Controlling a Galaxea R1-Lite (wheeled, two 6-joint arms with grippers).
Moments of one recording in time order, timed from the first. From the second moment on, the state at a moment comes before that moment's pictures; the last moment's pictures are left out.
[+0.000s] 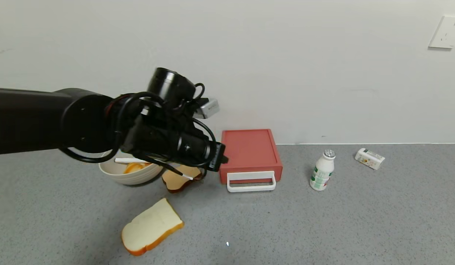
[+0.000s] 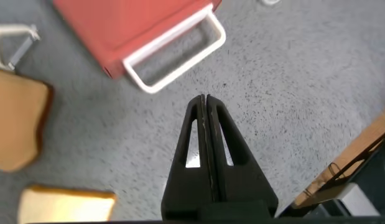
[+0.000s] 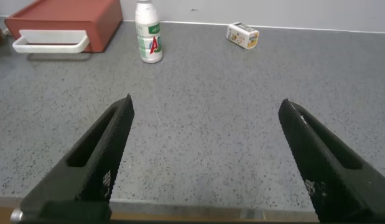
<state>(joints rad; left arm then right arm) -0.51 1.84 -1.45 0.29 -0.20 -0.08 0.01 0.00 0.00 0.00 0.01 0.00</state>
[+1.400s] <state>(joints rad) -0.22 1.28 -0.65 -0.29 -0.32 0.15 0.01 0.00 0.00 0.00 0.02 0.01</state>
